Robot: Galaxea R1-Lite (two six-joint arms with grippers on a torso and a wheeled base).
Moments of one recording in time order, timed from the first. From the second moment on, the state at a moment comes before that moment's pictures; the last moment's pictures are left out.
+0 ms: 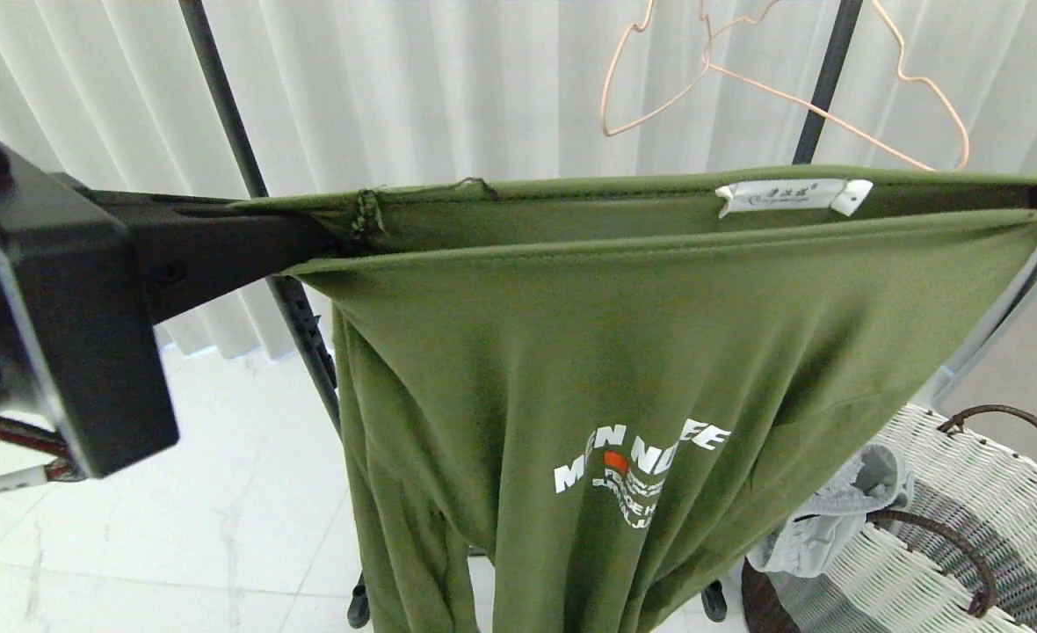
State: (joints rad) left arm -1.10 1.20 -1.24 0.23 0.55 0.09; right arm 0.80 1.06 -1.25 0.30 -0.27 -0.19
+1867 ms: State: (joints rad) left arm -0.90 1.10 -1.06 0.16 0.55 0.15; right arm 0.30 0.97 -1.20 0.64 -0.25 -0.27
